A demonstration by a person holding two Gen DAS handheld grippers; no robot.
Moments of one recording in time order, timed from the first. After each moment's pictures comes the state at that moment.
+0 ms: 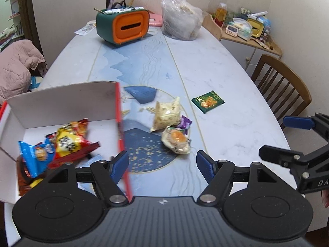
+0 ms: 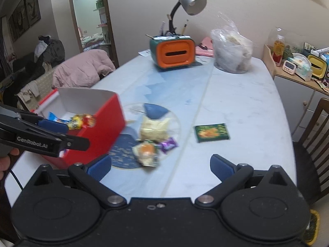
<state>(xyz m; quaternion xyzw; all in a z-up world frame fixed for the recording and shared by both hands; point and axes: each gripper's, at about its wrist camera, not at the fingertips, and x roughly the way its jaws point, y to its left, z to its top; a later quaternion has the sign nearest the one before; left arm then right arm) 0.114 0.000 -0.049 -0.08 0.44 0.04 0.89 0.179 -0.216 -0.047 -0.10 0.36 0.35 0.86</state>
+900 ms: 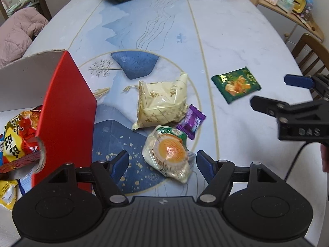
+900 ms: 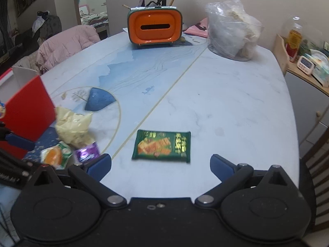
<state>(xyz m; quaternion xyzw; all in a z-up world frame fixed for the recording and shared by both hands) 0.231 -0.027 -0.140 -0.10 0.54 0.12 0.83 0.350 -0.197 -0.145 -0.16 0.38 0.38 0.83</state>
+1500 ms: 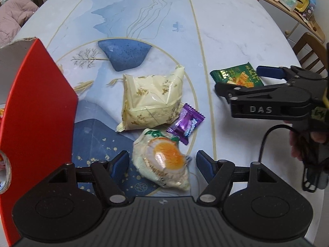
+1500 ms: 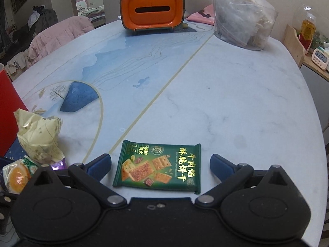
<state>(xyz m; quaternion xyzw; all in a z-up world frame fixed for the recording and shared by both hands) 0.251 -0.021 -0.162 -0.13 0.56 0.10 0.81 0.386 -0.163 -0.189 -0.16 0.39 0.37 0.82</state>
